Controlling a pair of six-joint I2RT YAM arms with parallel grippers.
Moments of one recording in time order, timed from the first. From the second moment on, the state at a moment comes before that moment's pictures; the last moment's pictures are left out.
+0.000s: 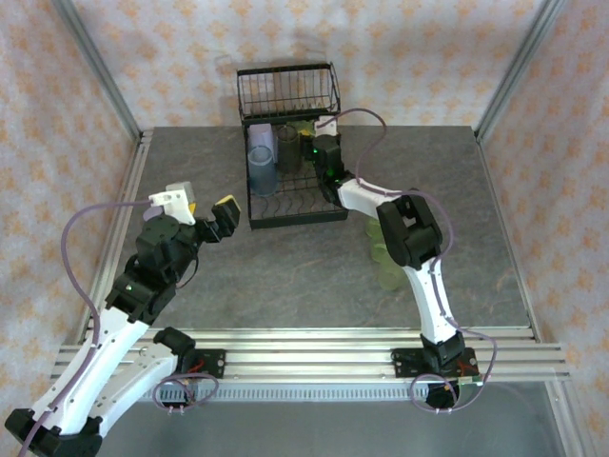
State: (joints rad) left arm -0.39 0.67 0.77 -0.33 -0.21 -0.43; right arm 0.53 2.29 1.68 0.45 0.39 0.14
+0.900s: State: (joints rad) left arm -0.39 0.68 0.78 -0.33 -0.20 -0.44; right arm 0.52 2.38 1.78 0.45 0.45 0.15
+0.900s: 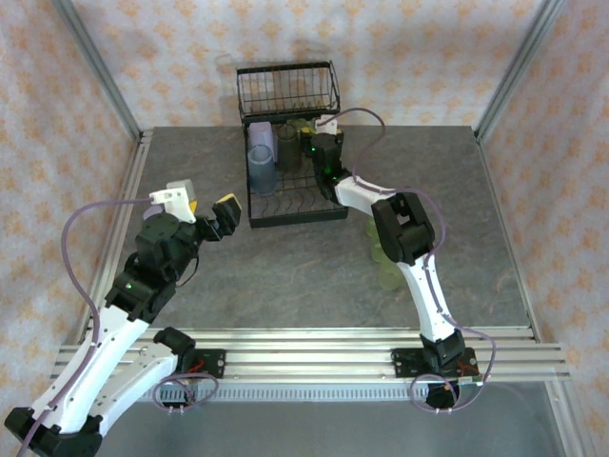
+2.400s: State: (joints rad) left arm -0.39 0.71 0.78 -0.32 -0.15 -0.44; right arm 0.53 1.68 1.28 0.22 0.30 0.20
